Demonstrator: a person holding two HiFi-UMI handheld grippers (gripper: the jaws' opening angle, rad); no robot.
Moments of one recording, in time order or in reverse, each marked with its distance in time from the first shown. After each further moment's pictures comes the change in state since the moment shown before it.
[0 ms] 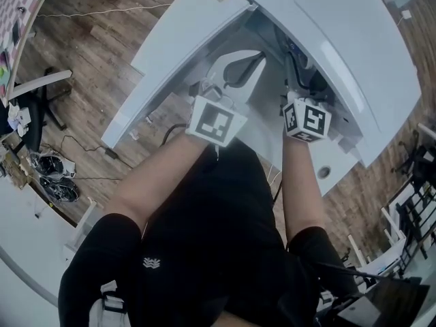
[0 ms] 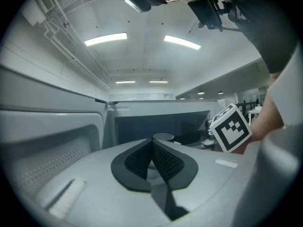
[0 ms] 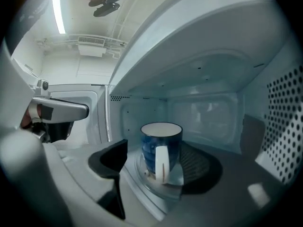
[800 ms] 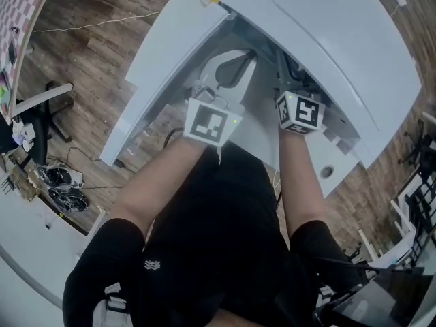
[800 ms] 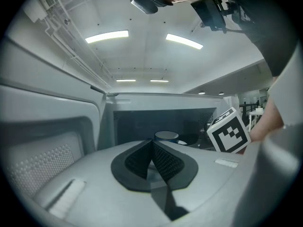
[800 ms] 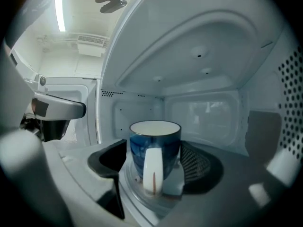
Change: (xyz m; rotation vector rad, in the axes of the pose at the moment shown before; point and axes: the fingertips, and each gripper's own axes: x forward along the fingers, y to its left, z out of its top) left arm 0.023 0.007 -0.008 -0.016 0.000 -0.002; right arm 0.026 -0.012 -0.003 -0.017 -0.030 -0.034
